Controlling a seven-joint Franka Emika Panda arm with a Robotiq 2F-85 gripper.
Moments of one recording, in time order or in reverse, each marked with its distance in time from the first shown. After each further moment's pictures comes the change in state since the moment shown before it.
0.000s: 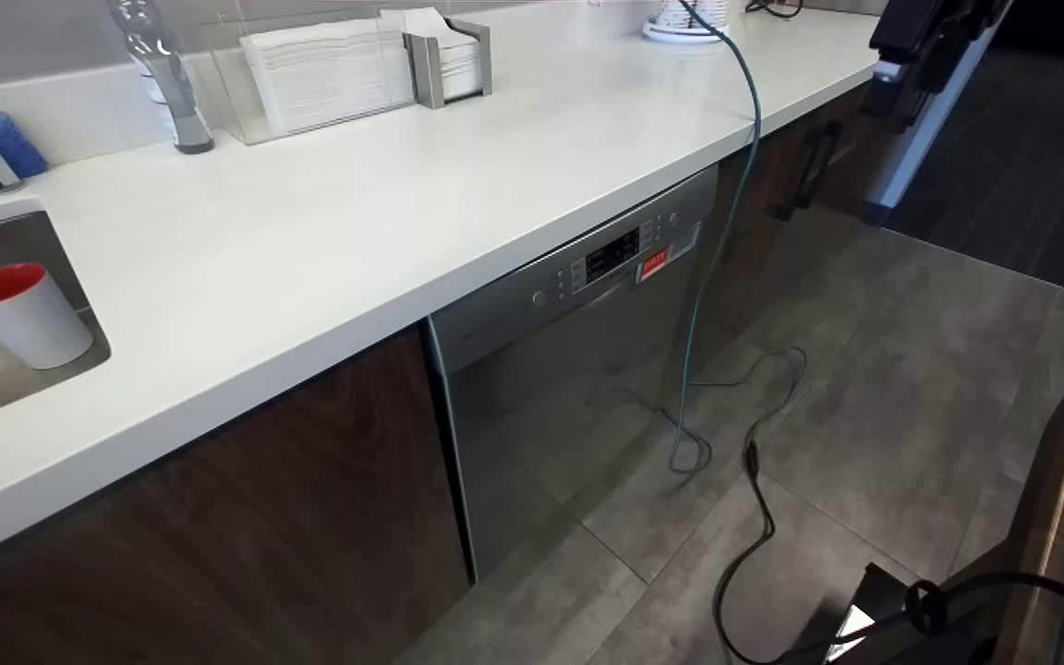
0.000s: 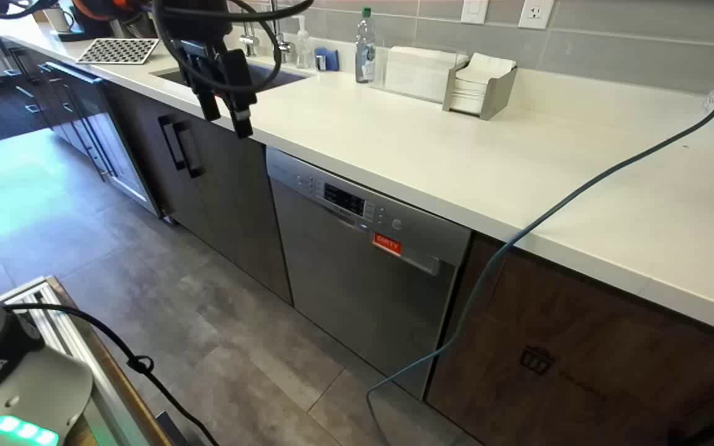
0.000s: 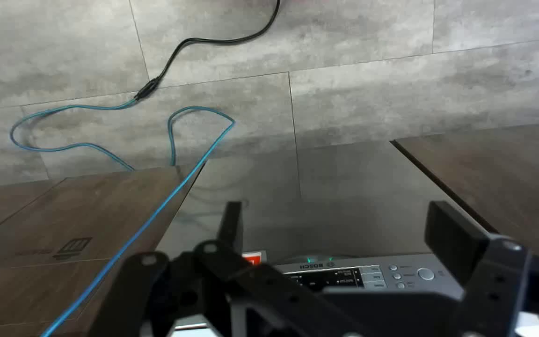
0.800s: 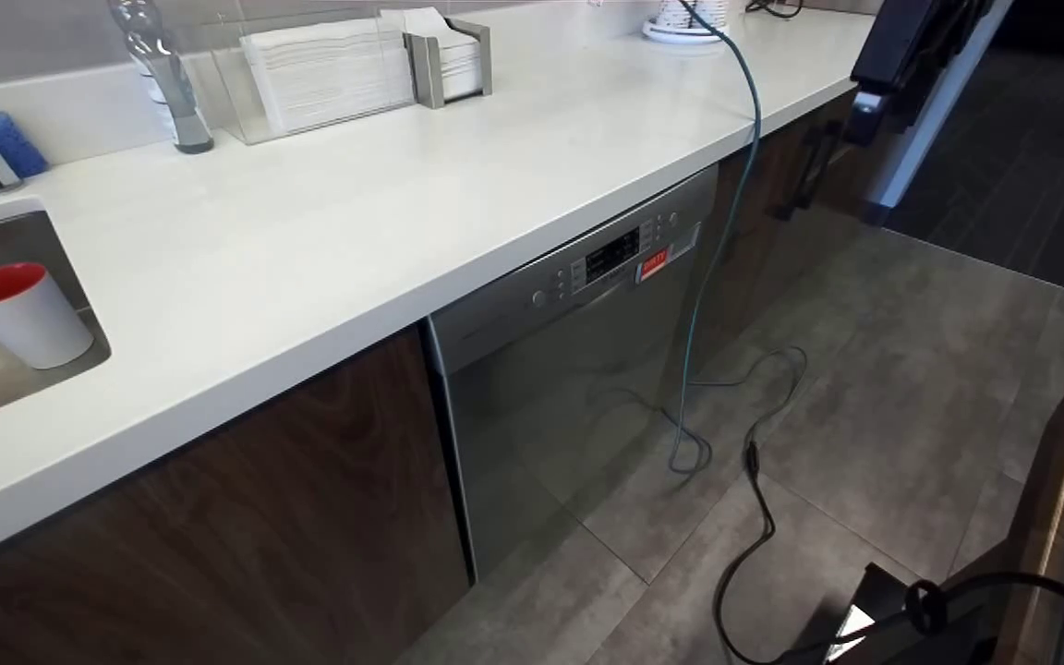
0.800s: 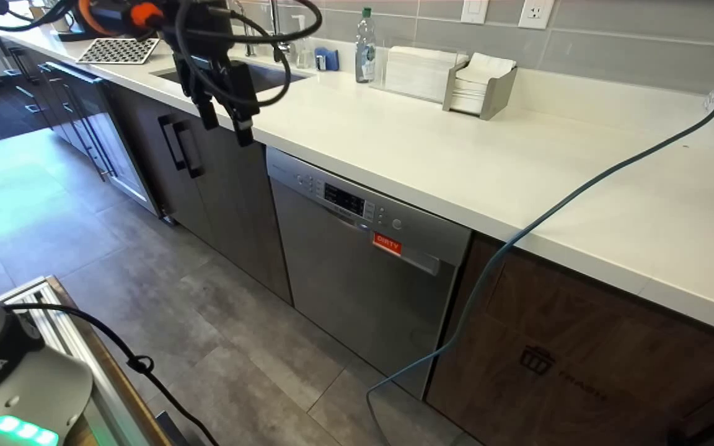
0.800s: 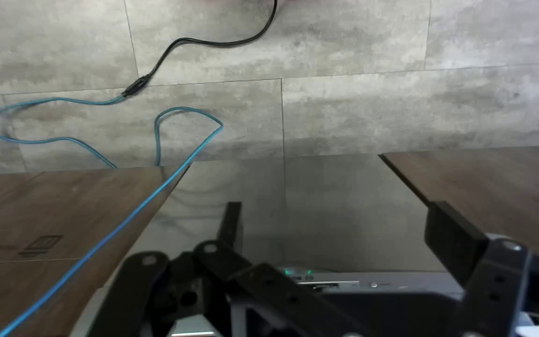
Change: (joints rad) arm 0.036 0.068 -0.003 -0.003 0.015 0.046 -0.055
